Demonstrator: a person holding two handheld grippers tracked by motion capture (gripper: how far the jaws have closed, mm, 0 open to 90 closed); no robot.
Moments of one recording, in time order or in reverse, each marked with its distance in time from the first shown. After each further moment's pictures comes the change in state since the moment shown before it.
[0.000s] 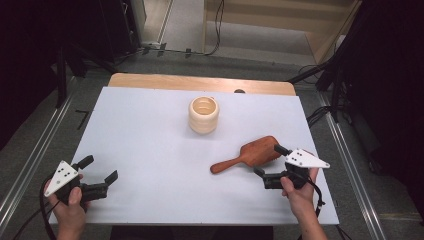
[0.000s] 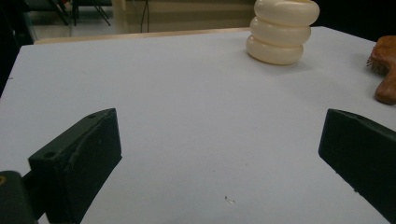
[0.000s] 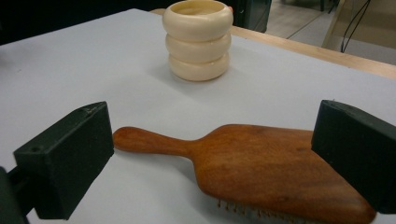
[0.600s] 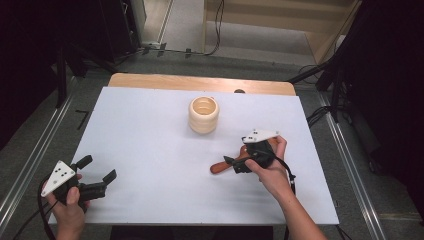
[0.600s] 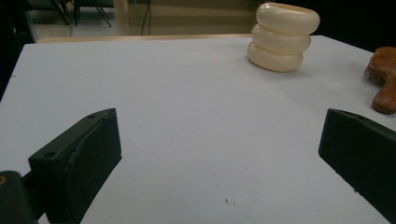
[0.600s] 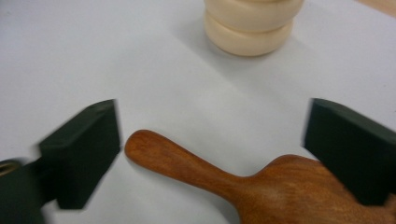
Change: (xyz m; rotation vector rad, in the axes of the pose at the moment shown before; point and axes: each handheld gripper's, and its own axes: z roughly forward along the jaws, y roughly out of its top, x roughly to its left) left arm 0.004 0.000 -0.002 -0.015 -0.003 -0.042; right arm 0.025 0.043 0.082 0.297 0.111 -0.081
